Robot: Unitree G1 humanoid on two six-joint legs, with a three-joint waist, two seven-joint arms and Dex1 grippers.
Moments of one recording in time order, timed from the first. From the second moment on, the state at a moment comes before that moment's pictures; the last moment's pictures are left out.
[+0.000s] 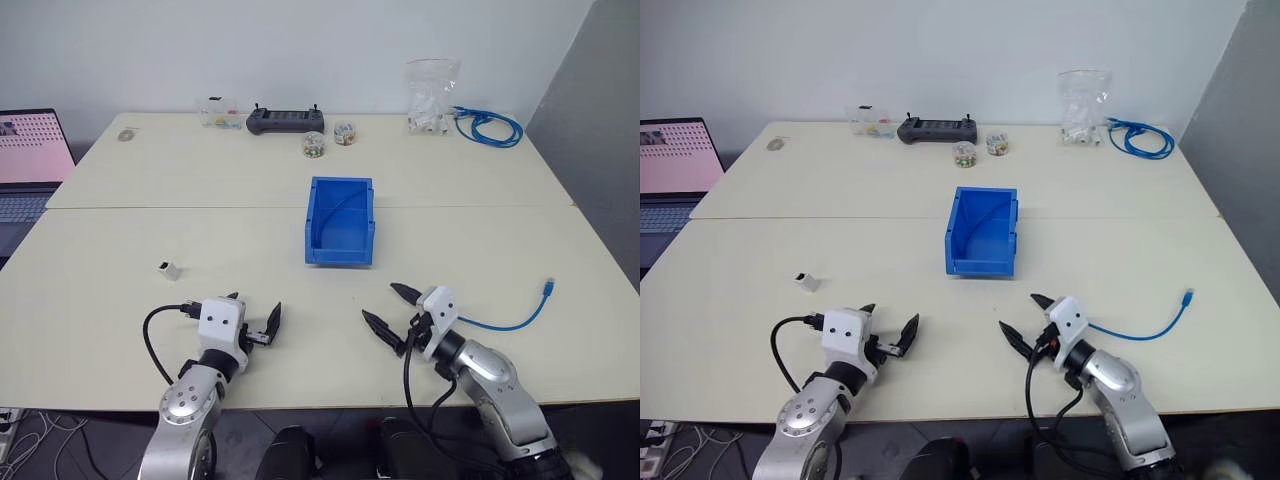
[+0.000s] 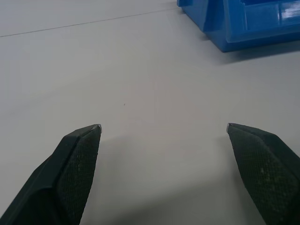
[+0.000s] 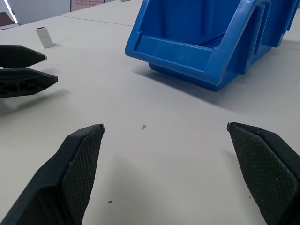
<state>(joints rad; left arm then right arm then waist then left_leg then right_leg) 0.21 0.23 0.05 -0.36 -0.11 0.25 -0.25 0.00 -0.27 0.18 -0.17 0.21 0.11 0.57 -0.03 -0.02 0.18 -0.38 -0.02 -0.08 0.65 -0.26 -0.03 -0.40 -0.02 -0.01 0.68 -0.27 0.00</state>
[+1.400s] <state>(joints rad) -0.37 0.55 -0.24 -0.23 -0.37 0.35 -1.06 0.26 -0.20 -0.16 -0.57 0.06 0.18 0.17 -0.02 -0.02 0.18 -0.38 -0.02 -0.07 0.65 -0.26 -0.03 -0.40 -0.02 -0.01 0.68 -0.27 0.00</state>
